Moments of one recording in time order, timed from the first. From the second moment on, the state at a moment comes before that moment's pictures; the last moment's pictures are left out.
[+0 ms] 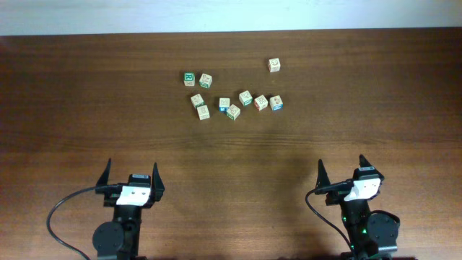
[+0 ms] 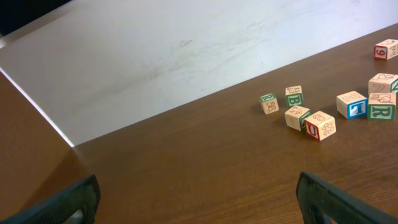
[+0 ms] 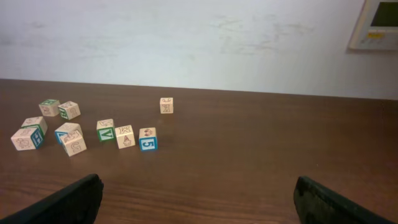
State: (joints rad) left arm 0.05 0.01 0.01 -0.04 0.03 0.38; right arm 0.05 0.01 0.02 -0.07 -0.05 -0.01
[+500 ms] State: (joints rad) left arm 0.05 0.50 0.43 -0.13 0.05 0.38; right arm 0.05 0.57 0.52 -0.13 -0.19 -0.01
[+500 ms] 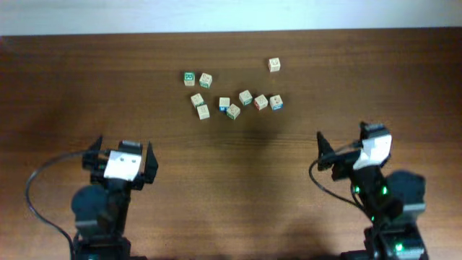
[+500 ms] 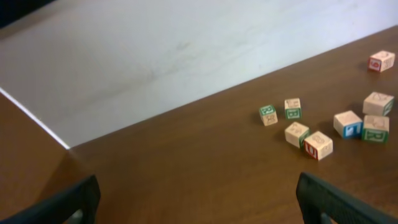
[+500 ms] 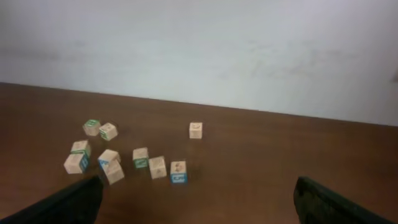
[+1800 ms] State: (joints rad) left arm 0.05 1.66 1.71 -1.05 0.20 0.36; right arm 0.21 1.97 1.75 -0.81 -0.13 0.05
